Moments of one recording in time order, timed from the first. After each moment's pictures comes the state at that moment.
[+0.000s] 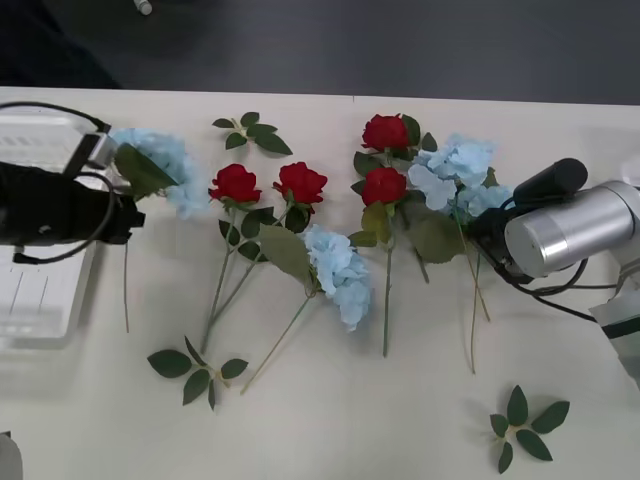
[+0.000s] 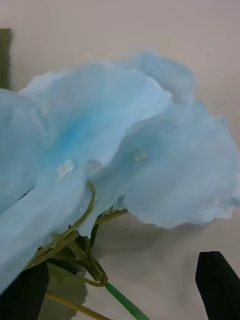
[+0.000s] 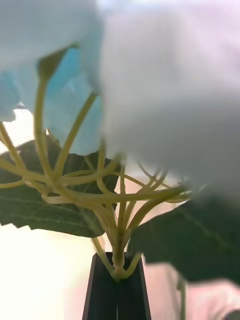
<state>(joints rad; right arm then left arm) -0.36 -0.49 0.22 -1.61 -0.33 1.31 0.31 -0.36 0.37 0.38 -1.74 0.80 1.60 -1.95</state>
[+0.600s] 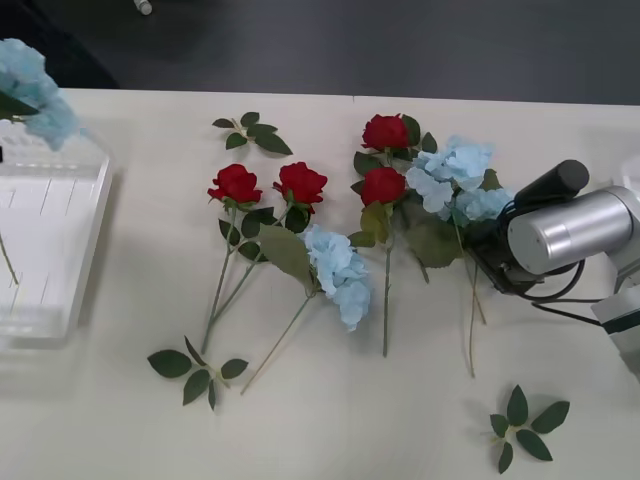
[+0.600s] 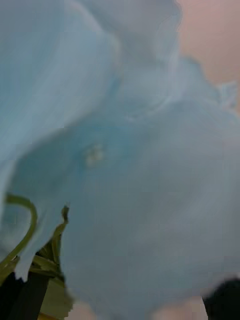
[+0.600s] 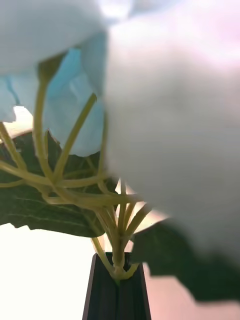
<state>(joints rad) -0.37 -0.50 0.22 -1.54 -0.43 1.31 0.32 -0.30 0.53 0.64 -1.95 0.83 1.55 -1.95</state>
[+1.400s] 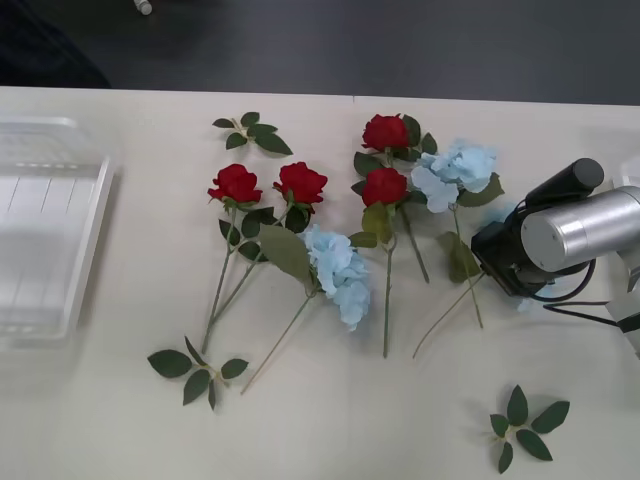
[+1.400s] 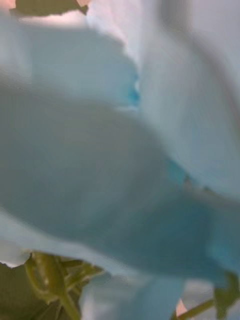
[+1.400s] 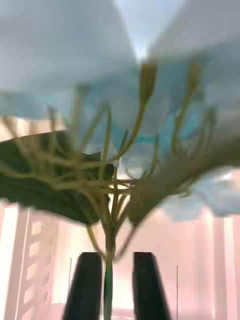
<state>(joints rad) -0.37 -0.54 0.22 -1.53 -0.51 1.31 0.33 -0.22 0.74 0.64 -1.62 0.83 1.35 -1.95</state>
